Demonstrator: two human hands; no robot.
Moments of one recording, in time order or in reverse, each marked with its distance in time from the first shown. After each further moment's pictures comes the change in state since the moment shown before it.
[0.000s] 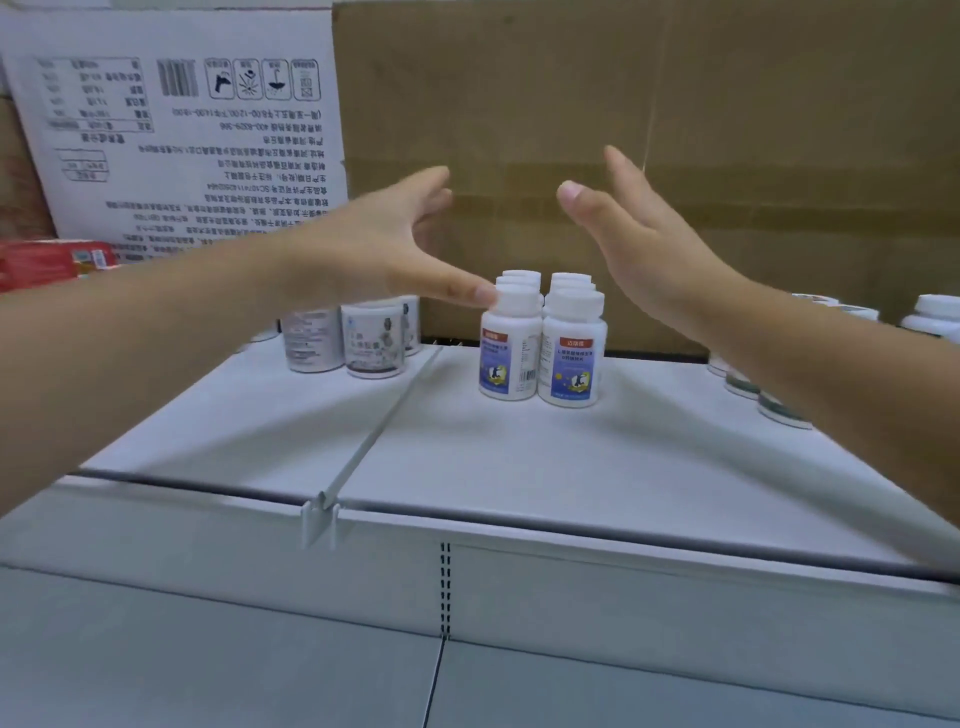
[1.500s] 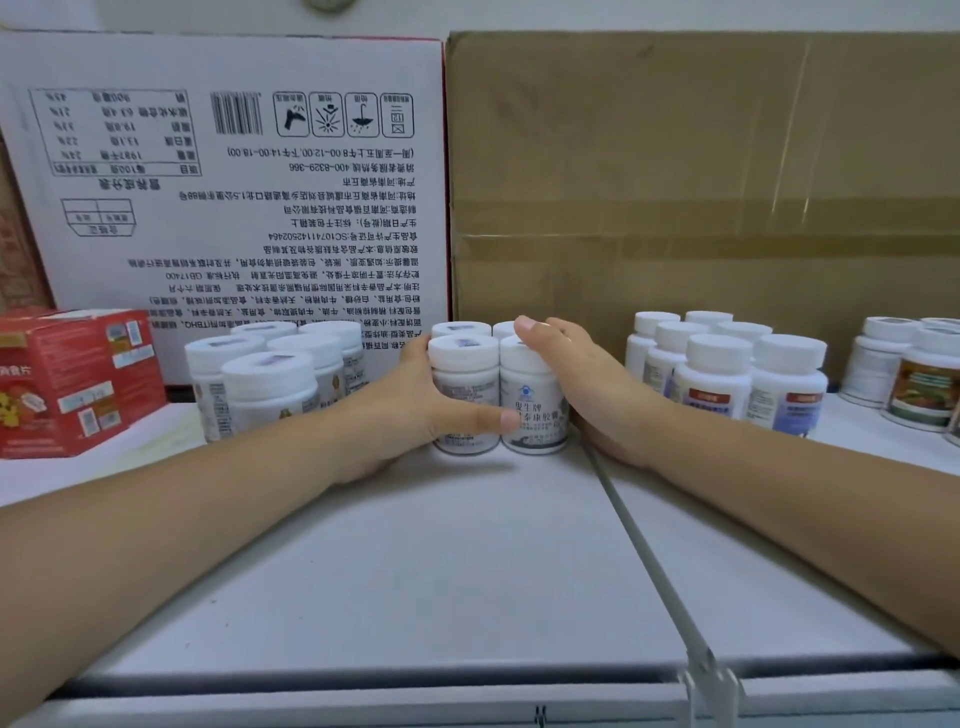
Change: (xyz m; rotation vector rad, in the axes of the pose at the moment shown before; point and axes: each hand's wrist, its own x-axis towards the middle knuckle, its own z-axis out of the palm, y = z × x) left_hand 0.018 -0.199 -0.029 -0.499 -0.184 -0.004; right_hand 0.062 -0.007 0.197 0.425 -0.047 0.394
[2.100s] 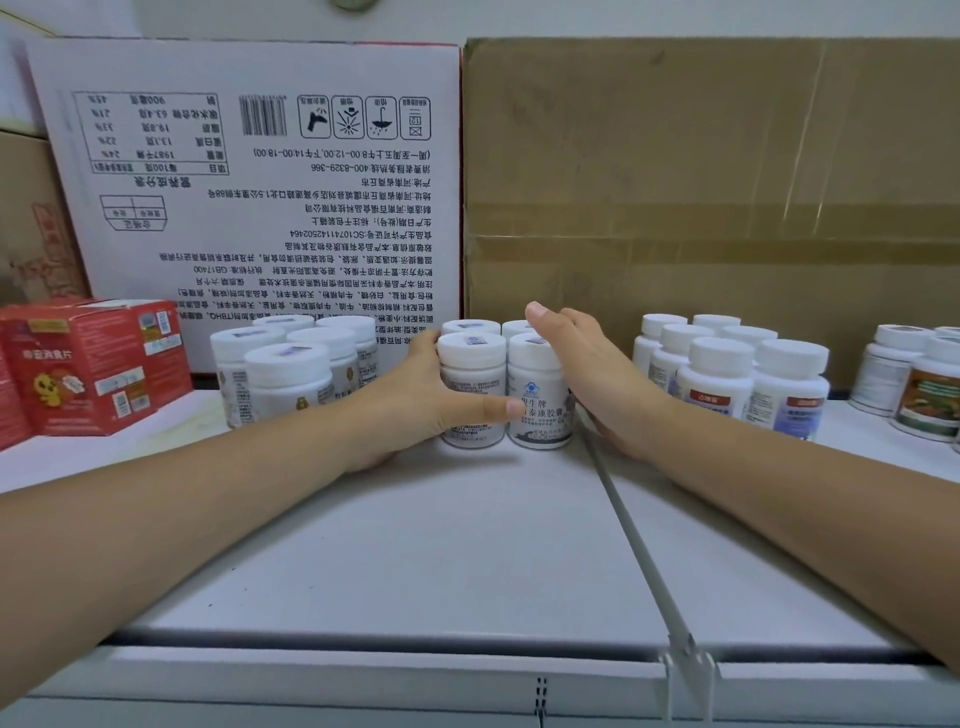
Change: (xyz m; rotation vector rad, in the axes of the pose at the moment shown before) left_hand -0.019 0.018 0.008 0.105 0.114 -0.048; right_hand -0.010 -0.013 0.000 -0.058 0.041 -0.020
